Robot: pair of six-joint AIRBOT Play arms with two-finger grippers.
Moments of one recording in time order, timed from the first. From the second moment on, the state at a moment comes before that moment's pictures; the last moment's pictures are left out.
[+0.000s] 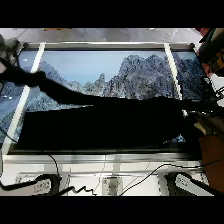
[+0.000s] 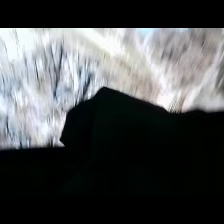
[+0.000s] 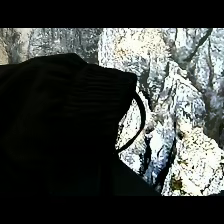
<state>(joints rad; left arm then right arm) 0.14 -1.41 1.56 1.36 -1.25 -1.49 -0.45 -1.22 0.95 -0.96 0.92 0.88</state>
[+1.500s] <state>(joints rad) 0.35 -1.85 1.54 1.19 -1.25 -1.49 -0.45 -1.22 0.95 -1.00 0.92 0.88</state>
